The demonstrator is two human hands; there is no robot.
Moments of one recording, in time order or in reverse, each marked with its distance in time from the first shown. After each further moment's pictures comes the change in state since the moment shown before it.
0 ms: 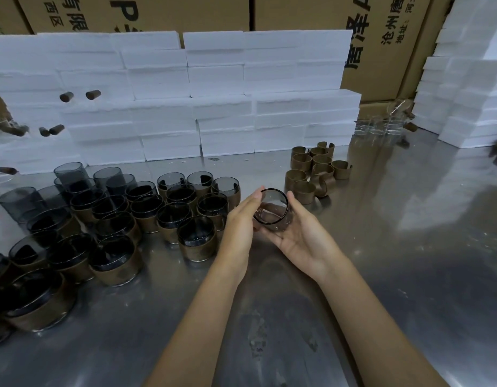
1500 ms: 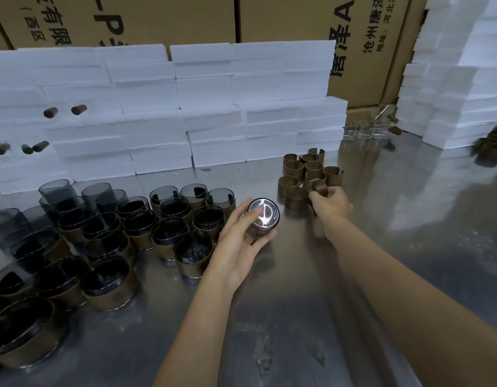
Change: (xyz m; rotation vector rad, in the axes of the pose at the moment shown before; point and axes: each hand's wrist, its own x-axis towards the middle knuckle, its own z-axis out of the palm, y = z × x) left_hand 0.028 -0.018 -0.018 -0.459 -0.132 -0.186; right_hand 0.085 -0.054 -0.069 -0.916 0.948 -0.284
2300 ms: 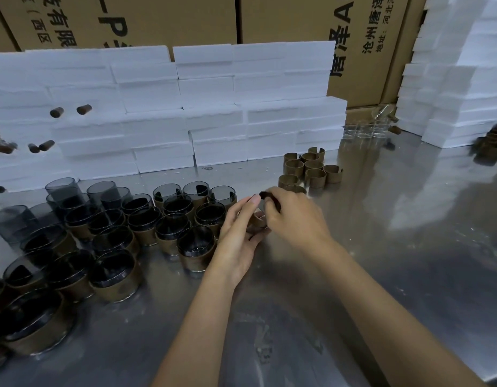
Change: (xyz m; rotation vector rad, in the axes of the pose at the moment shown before) left_hand -0.006 -0.002 0.006 0.102 0.015 0.108; right_hand -0.119 -0.041 -0.022 -0.467 -0.295 -0.782
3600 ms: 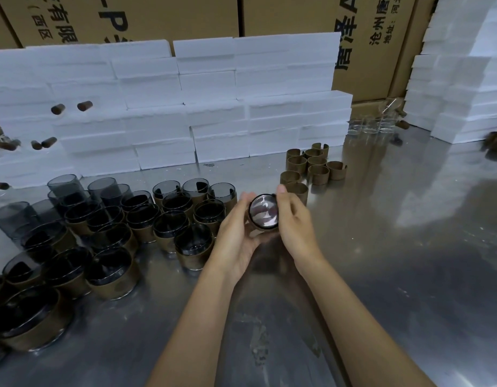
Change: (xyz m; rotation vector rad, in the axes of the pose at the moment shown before) left_hand 0.000 0.004 0.004 0.036 0.012 -0.059; right_hand -0.010 0.008 0.035 0.966 0.142 0.407
